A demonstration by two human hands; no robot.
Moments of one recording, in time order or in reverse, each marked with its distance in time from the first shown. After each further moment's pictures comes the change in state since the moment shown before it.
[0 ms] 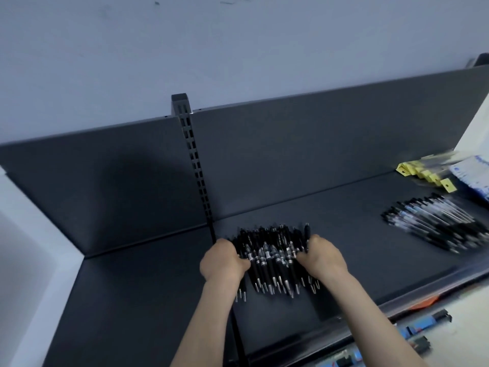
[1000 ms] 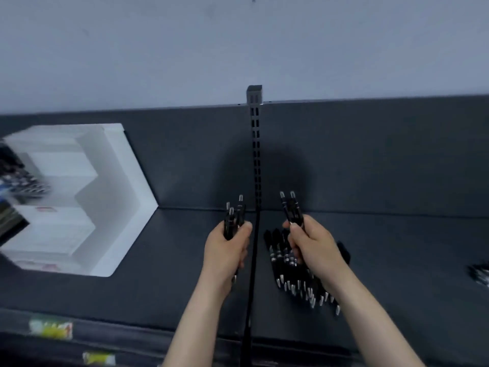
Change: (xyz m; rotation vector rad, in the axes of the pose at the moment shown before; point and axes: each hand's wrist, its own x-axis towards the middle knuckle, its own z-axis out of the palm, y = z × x) left_hand -0.074 -0.022 -0.035 -1.312 0.300 -0.009; right_hand -0.030 -0.055 -0.023 0.833 -0.290 -0.587
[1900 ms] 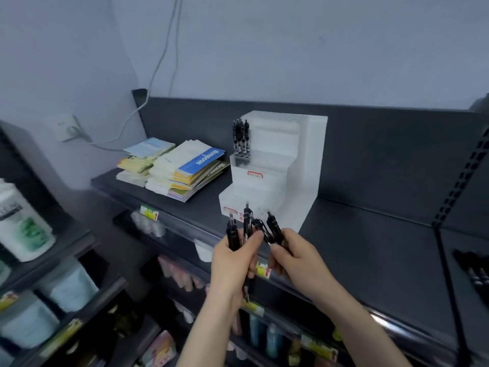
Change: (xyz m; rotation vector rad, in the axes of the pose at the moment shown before) left_hand -0.115 0.007 -0.315 -0.193 0.474 0.042; right_hand -0.129 -0.092 0.317 -0.049 -0.608 -0.239
